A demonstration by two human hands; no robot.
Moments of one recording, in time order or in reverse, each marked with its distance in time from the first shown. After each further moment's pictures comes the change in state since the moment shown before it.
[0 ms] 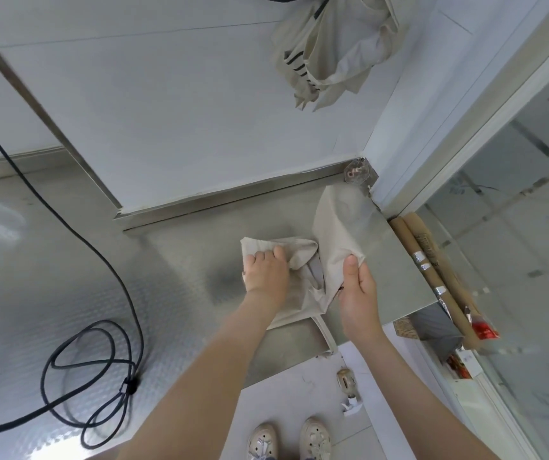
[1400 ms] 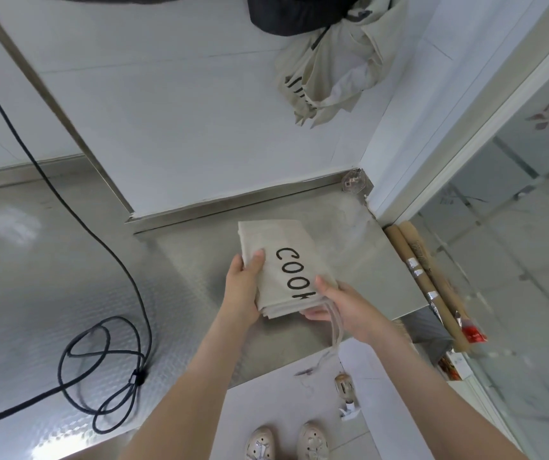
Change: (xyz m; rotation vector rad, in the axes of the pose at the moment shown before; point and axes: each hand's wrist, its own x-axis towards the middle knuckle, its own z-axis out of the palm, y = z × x) left_hand -0.045 -0.025 -0.025 -2.096 0.033 -0.497; right_hand 0.010 -0.006 -0.020 0.027 -0.517 0.454
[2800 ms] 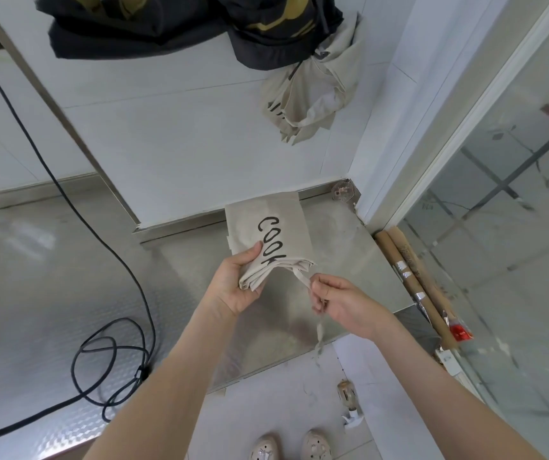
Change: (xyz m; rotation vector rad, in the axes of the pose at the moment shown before) left_hand -0.049 0.052 0.022 -0.355 -0.295 -0.249; right_hand -0.035 -0.023 -0.004 0.056 -0.189 -0.198
